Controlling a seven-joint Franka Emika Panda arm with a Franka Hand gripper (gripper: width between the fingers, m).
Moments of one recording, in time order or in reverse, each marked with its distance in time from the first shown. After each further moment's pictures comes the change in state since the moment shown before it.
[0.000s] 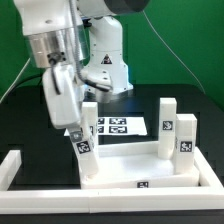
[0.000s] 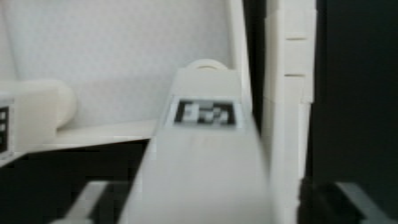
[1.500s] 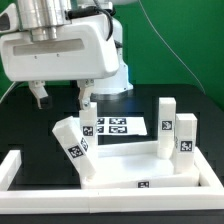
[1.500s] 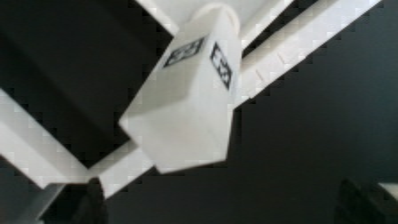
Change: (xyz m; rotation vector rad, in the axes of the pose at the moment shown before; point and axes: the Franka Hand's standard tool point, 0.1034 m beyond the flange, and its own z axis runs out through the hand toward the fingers) arm 0.028 -0.016 -0.053 0.054 0.077 -0.865
